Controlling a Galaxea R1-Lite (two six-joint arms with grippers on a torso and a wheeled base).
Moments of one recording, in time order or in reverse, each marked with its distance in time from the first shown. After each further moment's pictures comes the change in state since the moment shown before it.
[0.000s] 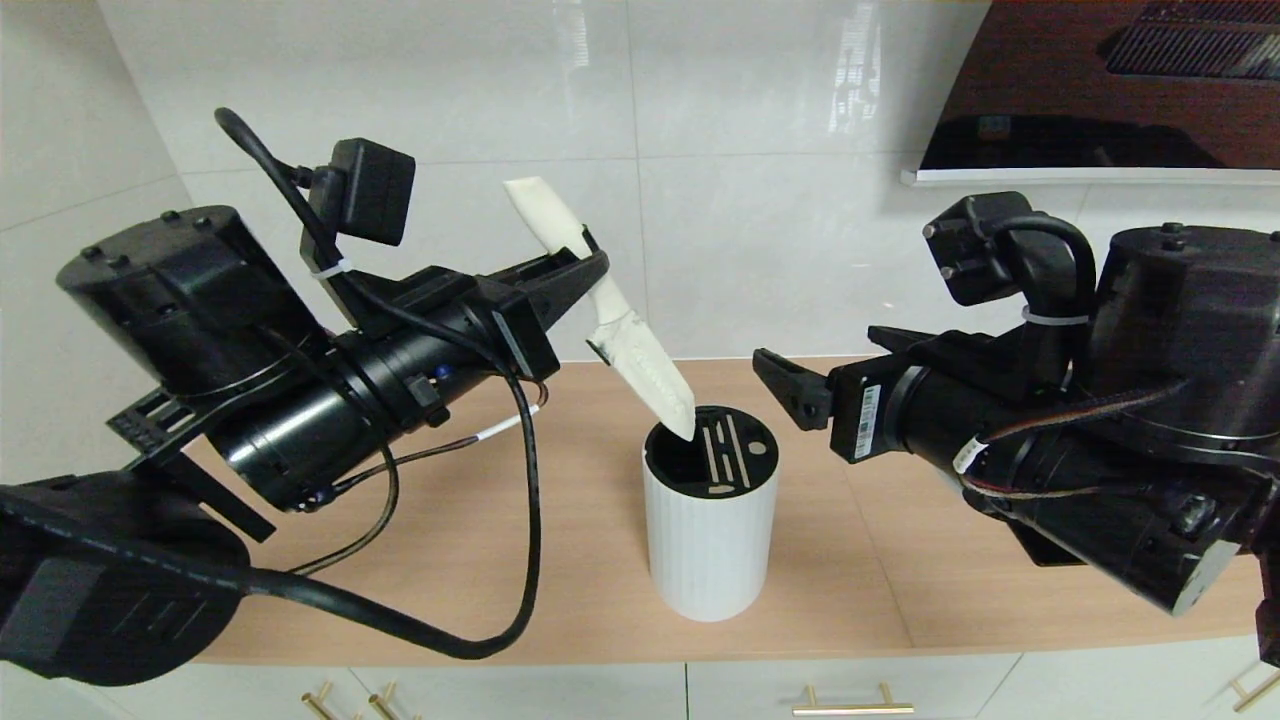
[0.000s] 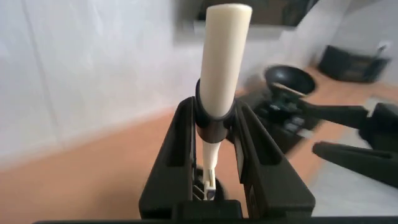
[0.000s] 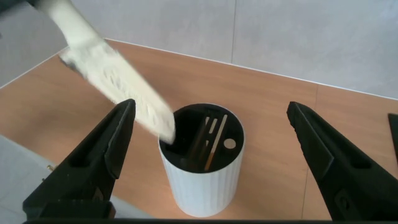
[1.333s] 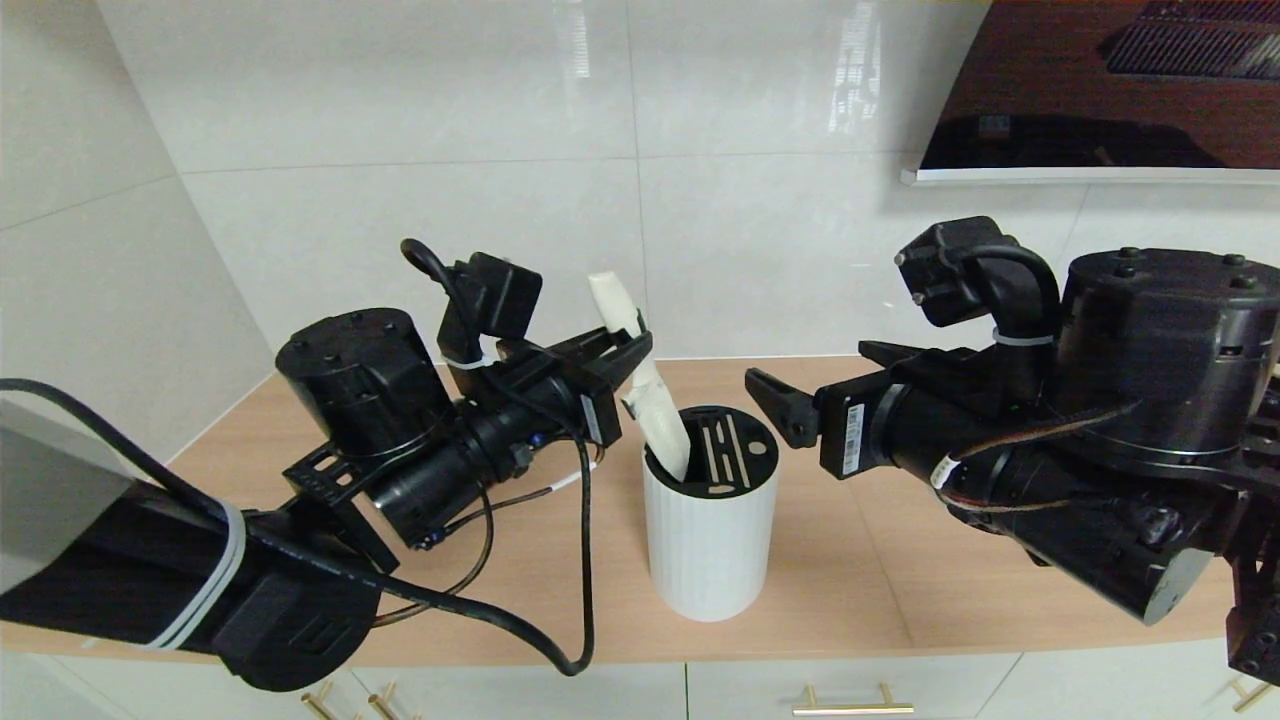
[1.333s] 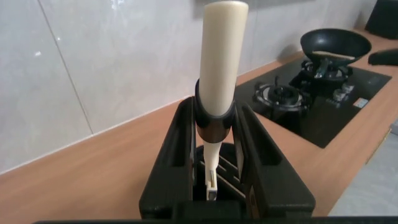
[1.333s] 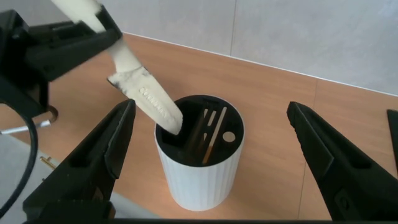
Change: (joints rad) left arm -0.042 0.200 0.044 -0.148 0.075 0.140; right arm 0.000 0.025 0.009 -0.001 0.000 -0.013
